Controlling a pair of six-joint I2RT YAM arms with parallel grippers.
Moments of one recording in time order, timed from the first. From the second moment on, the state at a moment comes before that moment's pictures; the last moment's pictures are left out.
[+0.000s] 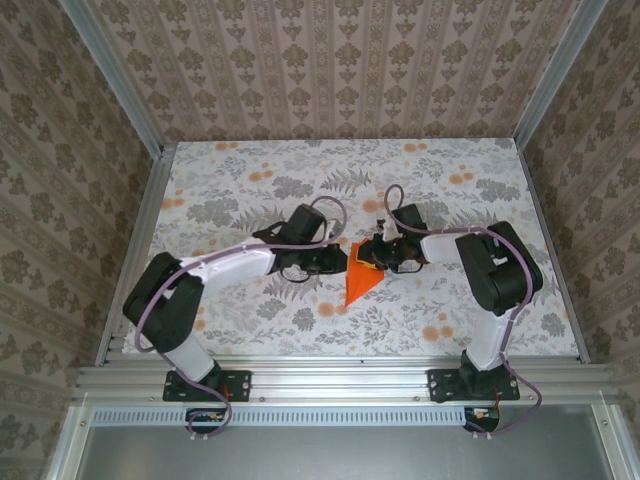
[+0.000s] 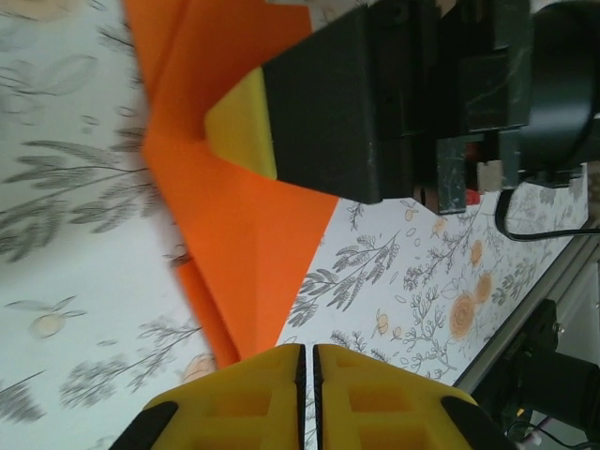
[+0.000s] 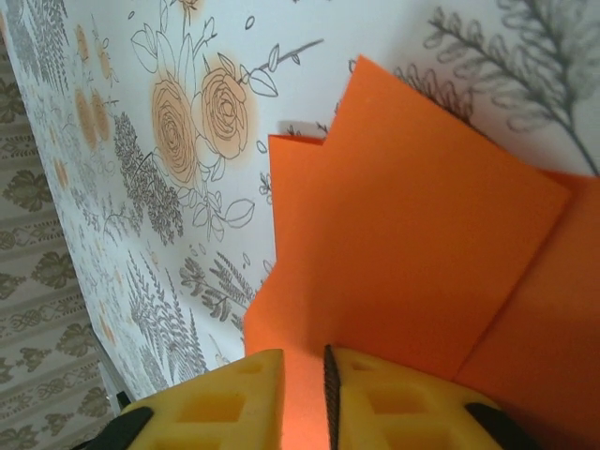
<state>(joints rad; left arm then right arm) -0.80 1.67 1.02 -0.27 0.46 -0.65 0.31 1.84 0.86 0.01 -0.66 0.73</state>
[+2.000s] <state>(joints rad) -0.85 1.90 1.03 -0.16 0.54 -0.65 0.29 1.60 0.65 -0.05 -0.55 0.82</state>
